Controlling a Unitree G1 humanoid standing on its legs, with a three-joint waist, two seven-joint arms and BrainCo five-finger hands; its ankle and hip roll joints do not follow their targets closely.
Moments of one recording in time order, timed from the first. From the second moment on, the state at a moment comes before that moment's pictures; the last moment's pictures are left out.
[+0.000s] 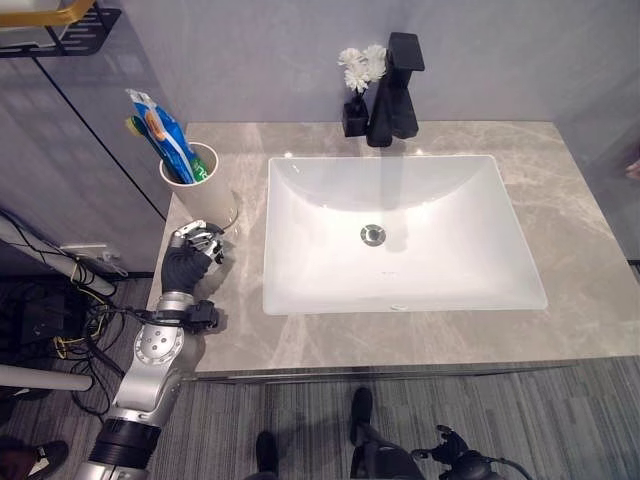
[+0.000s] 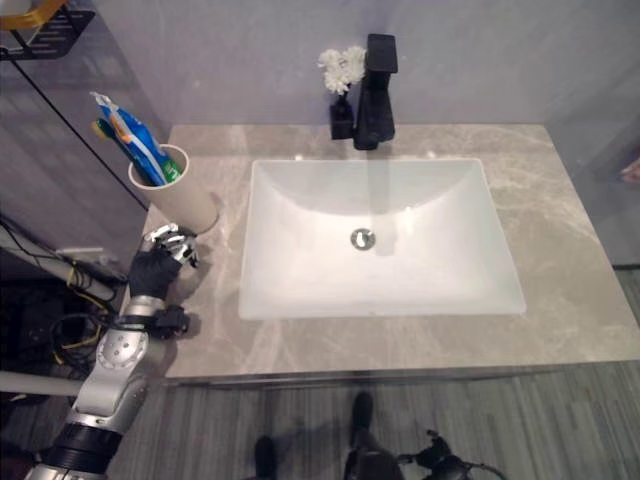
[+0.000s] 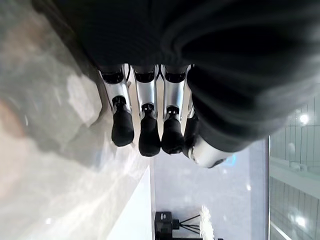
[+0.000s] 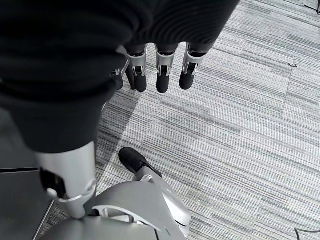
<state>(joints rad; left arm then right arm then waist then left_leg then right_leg) -0.12 0.50 -0.08 0.01 -0.45 -0.19 0.18 -0.06 -0.25 0.32 1.22 -0.05 -0.01 -0.15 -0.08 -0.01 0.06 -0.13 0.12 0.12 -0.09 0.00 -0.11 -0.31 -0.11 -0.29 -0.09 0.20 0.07</state>
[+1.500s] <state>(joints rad) -0.29 0.58 -0.05 0.14 -0.47 -0.17 0.23 -0.04 -0.26 0.36 1.19 -0.05 0.00 -0.13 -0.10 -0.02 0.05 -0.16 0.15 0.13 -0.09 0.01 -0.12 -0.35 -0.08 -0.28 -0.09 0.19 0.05</state>
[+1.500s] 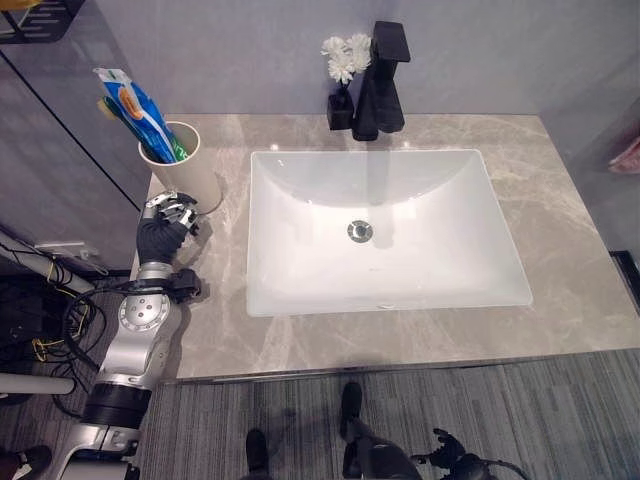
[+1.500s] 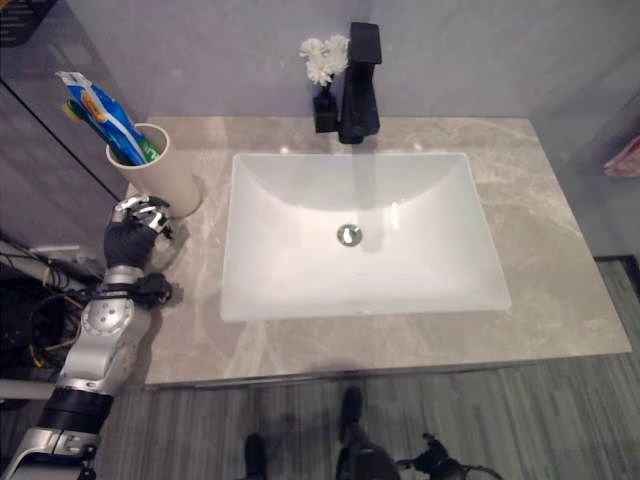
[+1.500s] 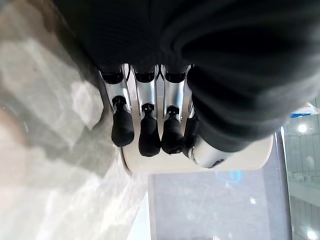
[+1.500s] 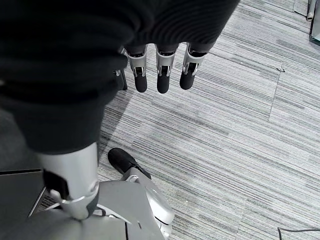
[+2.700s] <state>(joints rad) -0.21 0.66 -0.06 0.22 -0.59 -0.09 0.11 -0.04 -0.30 0.35 1.23 -0.07 0.02 -0.10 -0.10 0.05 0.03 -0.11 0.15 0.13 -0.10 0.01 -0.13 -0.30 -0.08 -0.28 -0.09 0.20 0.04</state>
